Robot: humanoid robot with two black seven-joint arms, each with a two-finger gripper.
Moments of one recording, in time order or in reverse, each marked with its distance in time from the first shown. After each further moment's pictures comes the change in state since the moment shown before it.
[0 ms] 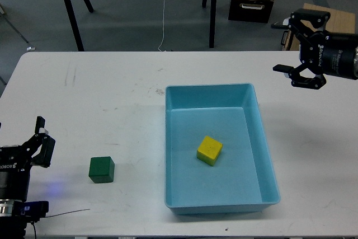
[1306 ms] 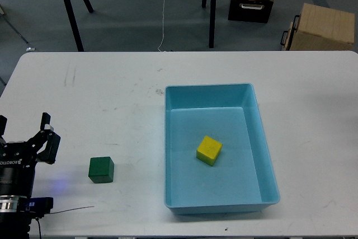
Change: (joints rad) left arm -0.009 0.000 0.008 0.004 0.000 0.000 0.002; right arm -0.092 0.101 0.128 -0.338 0.286 0.145 0.347
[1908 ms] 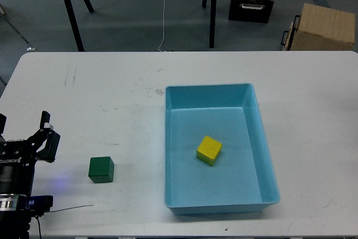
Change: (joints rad) left arm -0.012 0.000 -0.004 -0.003 0.018 0.000 -0.003; right arm -0.576 0.128 0.648 0.065 0.091 0.000 0.026
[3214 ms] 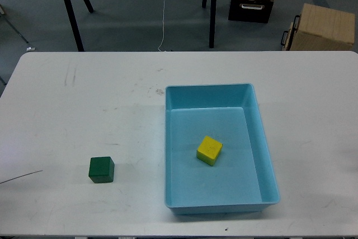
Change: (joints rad) left arm -0.011 0.479 -0.070 -0.144 0.100 0.000 -0.325; right arm -0.595 0.253 0.240 0.311 -0.096 0.000 0.004
